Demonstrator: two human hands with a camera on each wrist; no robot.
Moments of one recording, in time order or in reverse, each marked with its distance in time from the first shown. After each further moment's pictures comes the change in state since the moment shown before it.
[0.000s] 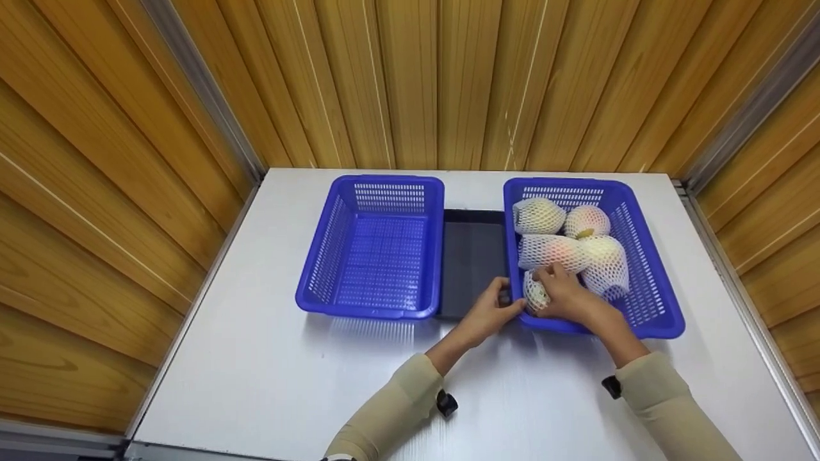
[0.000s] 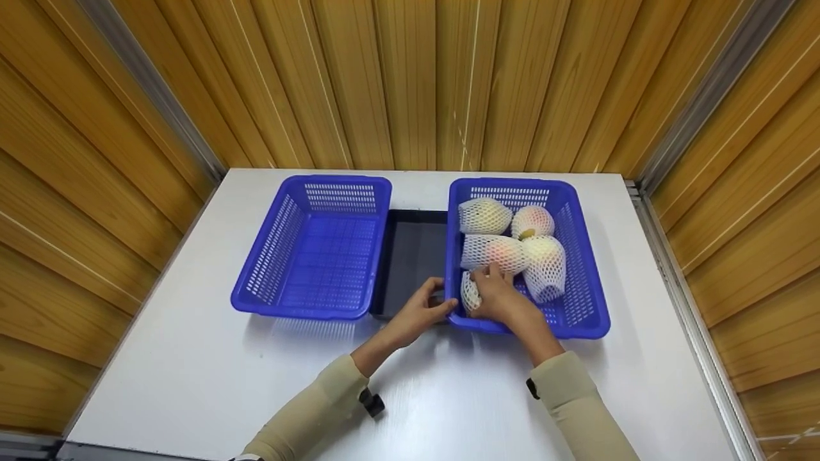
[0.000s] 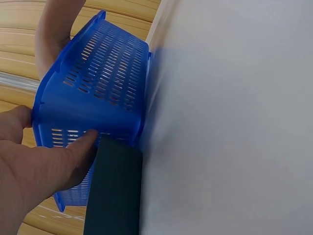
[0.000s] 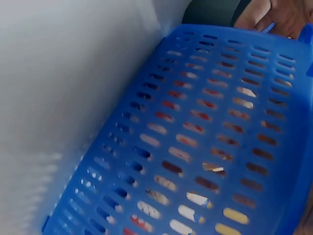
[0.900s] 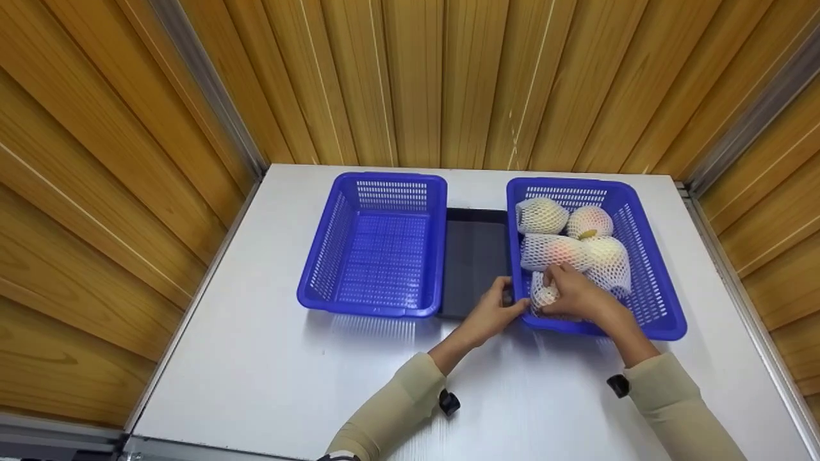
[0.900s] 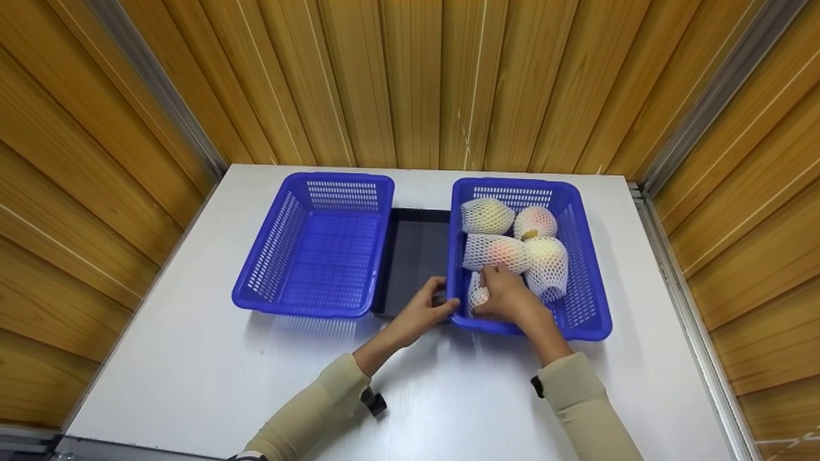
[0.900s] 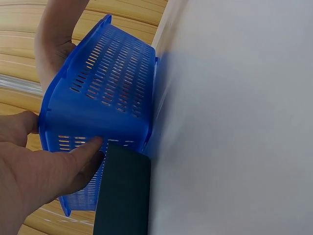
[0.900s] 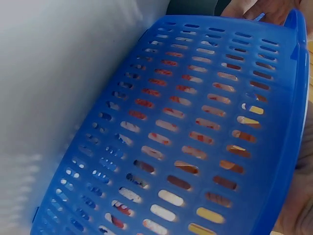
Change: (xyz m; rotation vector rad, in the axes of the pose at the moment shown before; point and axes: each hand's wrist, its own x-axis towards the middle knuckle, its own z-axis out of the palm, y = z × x) left_hand -0.002 0.007 0.003 0.028 0.029 -0.003; right_hand -0.003 0.004 -0.015 0.117 0.012 -0.016
